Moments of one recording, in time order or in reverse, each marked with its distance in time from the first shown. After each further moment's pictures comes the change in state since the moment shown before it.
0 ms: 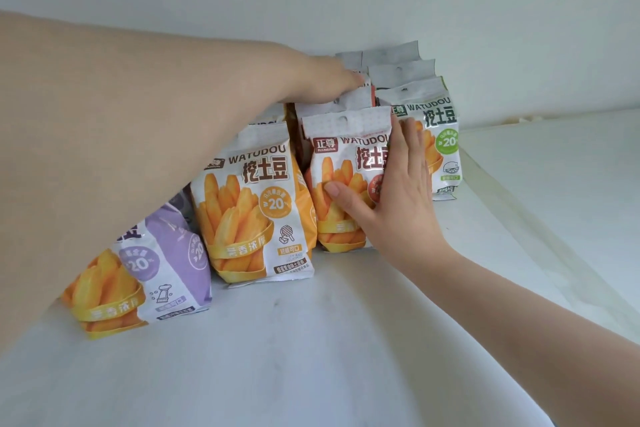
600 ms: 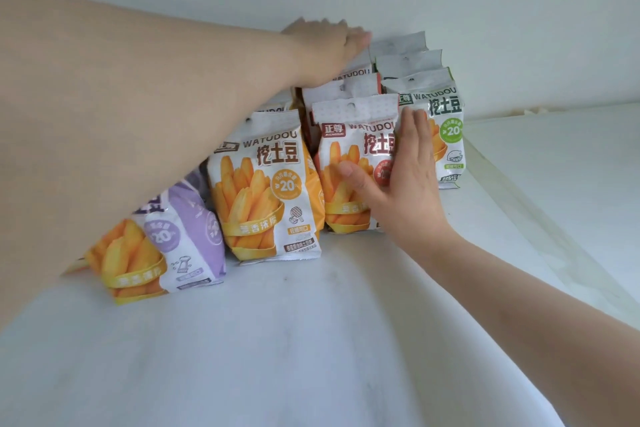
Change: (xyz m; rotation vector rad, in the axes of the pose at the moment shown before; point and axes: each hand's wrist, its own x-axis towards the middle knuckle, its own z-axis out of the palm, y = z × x) left_hand -0.017 -0.010 -0.007 0.094 0.200 0.138; right_hand -0.005 -0.003 -0.005 0.030 0.005 0.044
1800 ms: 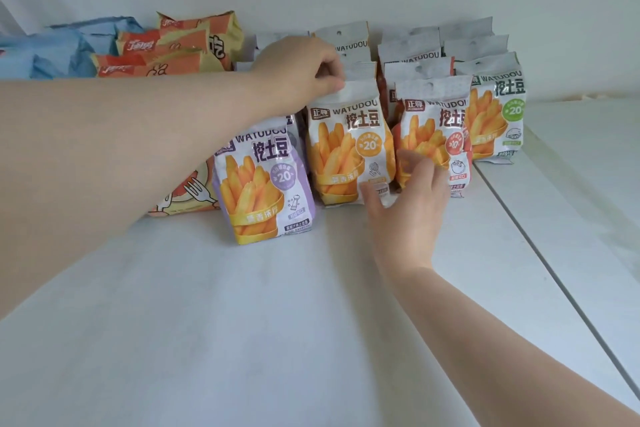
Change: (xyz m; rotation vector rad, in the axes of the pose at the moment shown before) left_hand -0.134 -0.082 -0.010 -0.112 0.232 0.018; right_hand -0.090 -0.092 0.049 0.081 0.215 0.206
